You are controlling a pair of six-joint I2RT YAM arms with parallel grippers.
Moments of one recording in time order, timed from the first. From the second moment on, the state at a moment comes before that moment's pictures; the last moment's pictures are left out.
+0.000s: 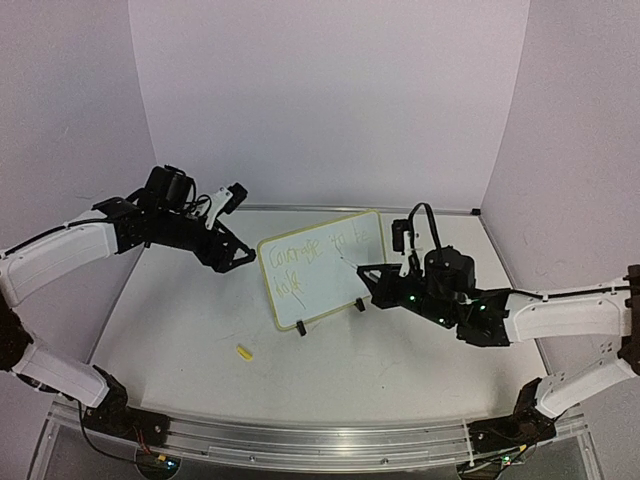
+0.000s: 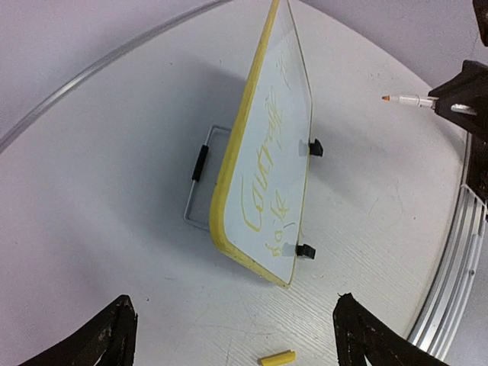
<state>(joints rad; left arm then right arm) -0.55 1.36 1.13 -0.50 0.36 0.17 0.97 1.35 0.67 0.43 0.22 0.54</state>
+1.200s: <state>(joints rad) -0.68 1.43 0.54 0.07 0.40 -0.42 0.97 0.96 0.53 0.00 0.23 0.66</state>
